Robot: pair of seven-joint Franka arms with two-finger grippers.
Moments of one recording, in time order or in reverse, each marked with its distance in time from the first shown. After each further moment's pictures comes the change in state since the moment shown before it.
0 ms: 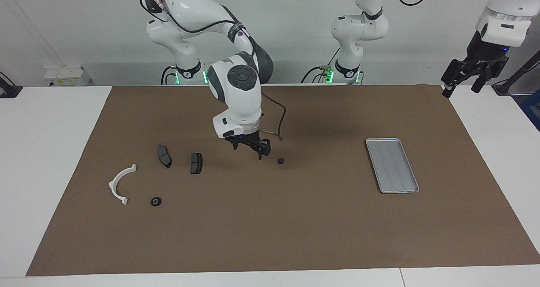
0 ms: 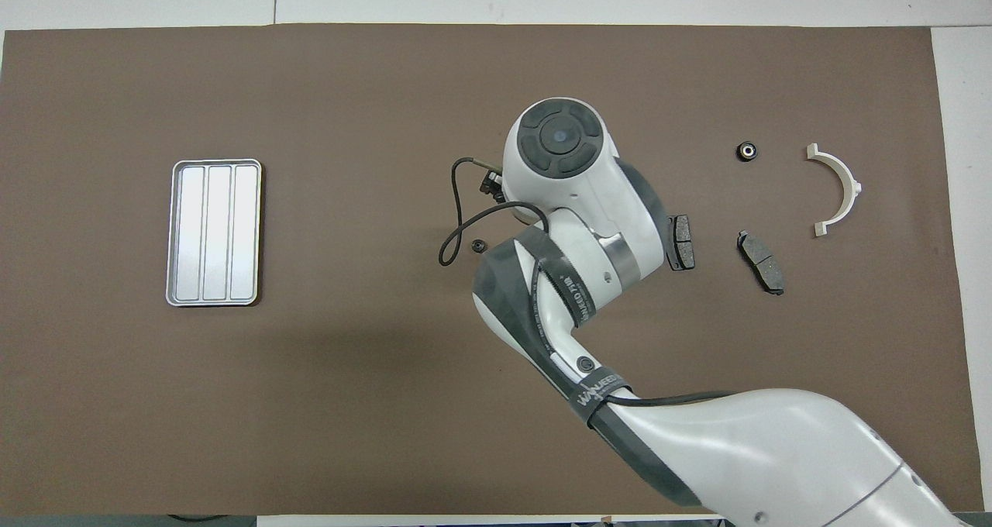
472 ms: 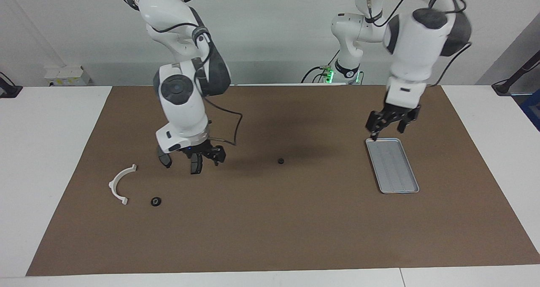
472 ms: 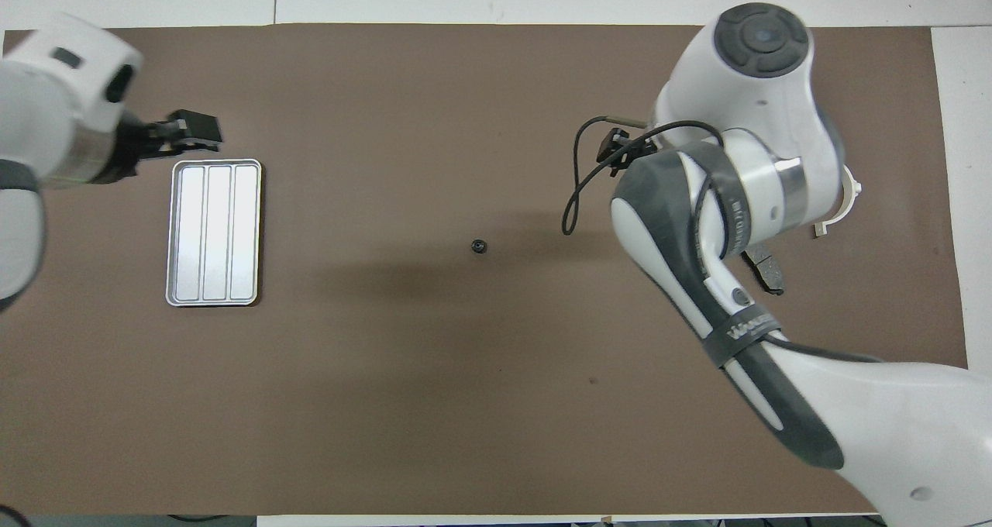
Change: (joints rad) left arm -0.197 0.043 0.007 -0.216 0.052 0.325 -0.282; right arm -0.212 -0.084 0.002 0.017 0.002 -0.172 -0.371
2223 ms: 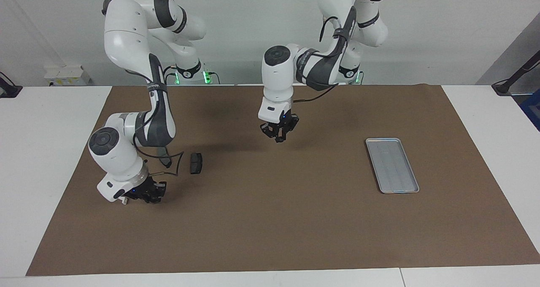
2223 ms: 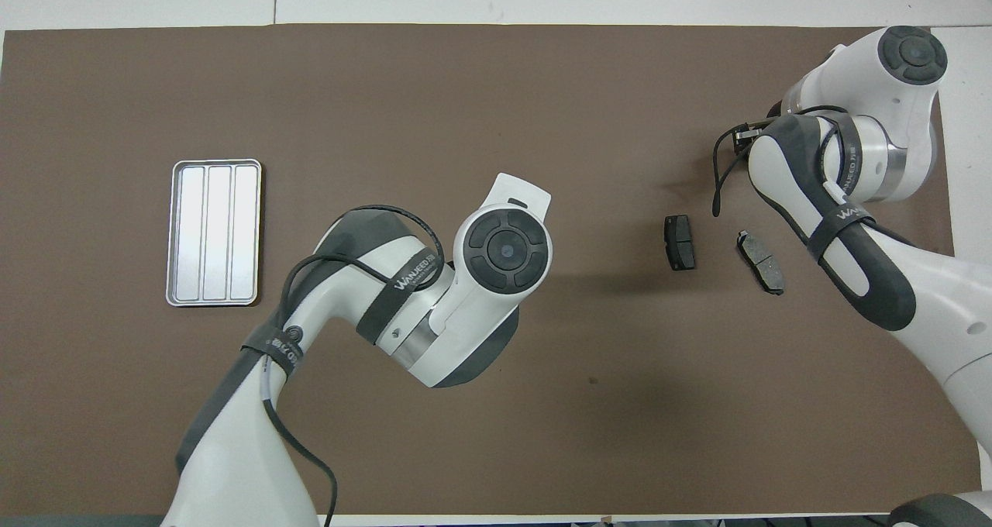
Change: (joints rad) left arm -0.566 0.357 -0.052 -0.035 0.049 0.216 -0.755; right arm -0.344 0.221 -0.025 -0.029 -0.001 0.347 -0.803
